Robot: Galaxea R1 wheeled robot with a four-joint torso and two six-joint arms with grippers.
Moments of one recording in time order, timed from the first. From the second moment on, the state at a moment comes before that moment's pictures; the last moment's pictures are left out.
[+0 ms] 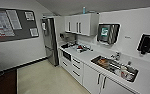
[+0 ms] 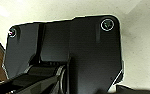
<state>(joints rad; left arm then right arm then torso) 1.47 2.99 -2.75 -0.06 -0.10 0.00 -1.47 3.03 -2.78 0.18 -0.03 -0.13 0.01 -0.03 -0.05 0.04</state>
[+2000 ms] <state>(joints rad) 1.47 3.00 -2.75 -0.06 -0.10 0.00 -1.47 3.04 -2.78 0.18 -0.01 -0.13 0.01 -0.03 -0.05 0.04</state>
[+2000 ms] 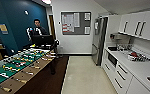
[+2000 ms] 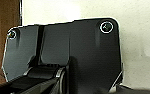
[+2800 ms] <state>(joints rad) 1.47 3.01 -2.75 -0.06 -0.09 0.00 -1.47 3.03 -2.79 0.18 -0.01 -0.13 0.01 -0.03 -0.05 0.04</state>
